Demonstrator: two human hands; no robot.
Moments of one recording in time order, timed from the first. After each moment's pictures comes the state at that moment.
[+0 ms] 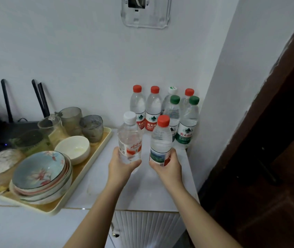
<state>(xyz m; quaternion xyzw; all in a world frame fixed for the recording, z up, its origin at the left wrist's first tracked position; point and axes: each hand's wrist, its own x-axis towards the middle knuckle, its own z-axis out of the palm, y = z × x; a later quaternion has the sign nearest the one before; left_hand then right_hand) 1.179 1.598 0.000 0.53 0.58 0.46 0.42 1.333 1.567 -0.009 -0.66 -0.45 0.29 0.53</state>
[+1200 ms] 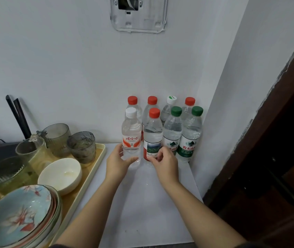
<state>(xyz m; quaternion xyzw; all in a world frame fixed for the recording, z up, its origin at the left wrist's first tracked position) 1.182 1.707 -0.006 0.61 0.56 0.41 0.38 1.338 1.660 -0.017 -0.70 -0.50 0.13 0.49</state>
